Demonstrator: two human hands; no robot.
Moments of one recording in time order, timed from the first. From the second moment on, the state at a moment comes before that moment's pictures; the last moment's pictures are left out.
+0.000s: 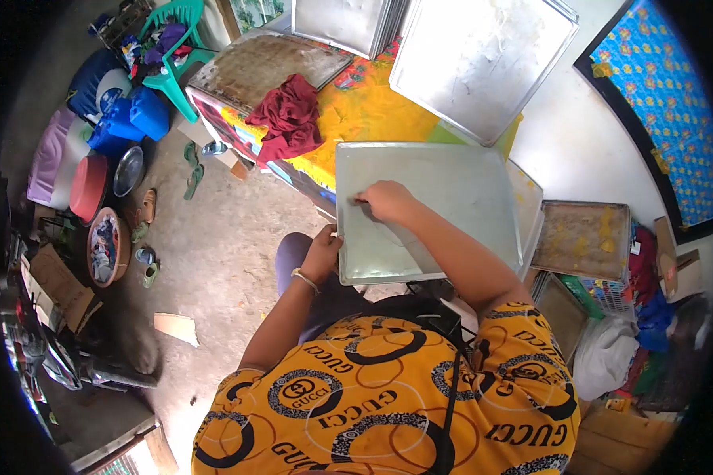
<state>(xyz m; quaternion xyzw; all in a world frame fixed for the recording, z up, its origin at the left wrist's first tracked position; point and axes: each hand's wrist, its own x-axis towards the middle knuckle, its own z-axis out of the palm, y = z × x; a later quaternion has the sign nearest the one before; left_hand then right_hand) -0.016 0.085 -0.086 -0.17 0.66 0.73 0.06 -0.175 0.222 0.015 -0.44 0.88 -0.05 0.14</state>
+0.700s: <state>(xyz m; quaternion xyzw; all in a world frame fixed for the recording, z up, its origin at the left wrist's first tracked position) -0.072 0.056 -0.096 -0.19 0.67 0.71 0.06 -0.095 0.416 0.002 -0.53 0.83 -0.05 0.14</state>
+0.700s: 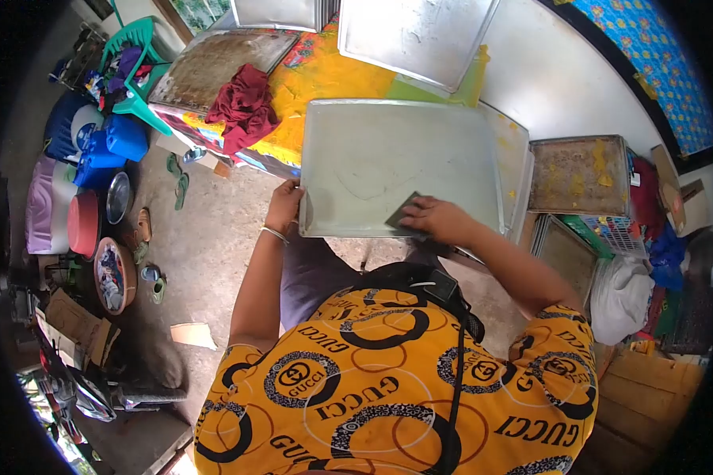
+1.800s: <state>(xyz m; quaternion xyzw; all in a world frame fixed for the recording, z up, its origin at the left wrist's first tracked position) -0.033 0.087 -0.100 -0.29 0.69 0.65 -0.12 -0.158 0.259 -0.053 -0.36 0.93 -0.04 -0.04</state>
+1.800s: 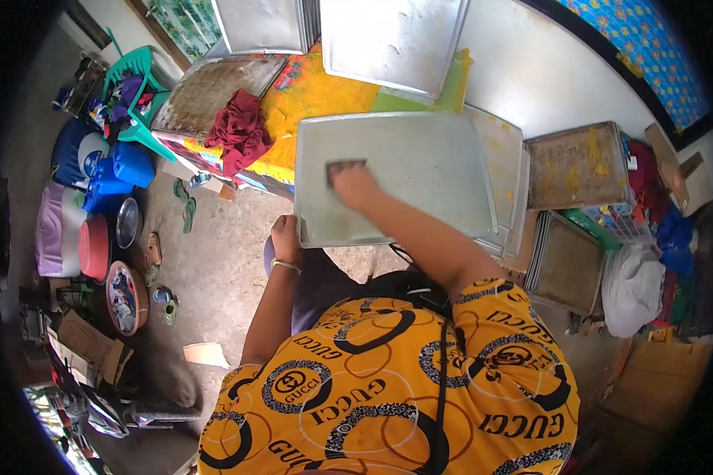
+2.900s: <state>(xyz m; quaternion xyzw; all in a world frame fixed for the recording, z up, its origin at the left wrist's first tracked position) -0.030 0.063 -0.086 -0.29 0.76 0.54 -0.23 -0.167 0.412 -0.045 -0.19 0.98 -0.02 0.00</state>
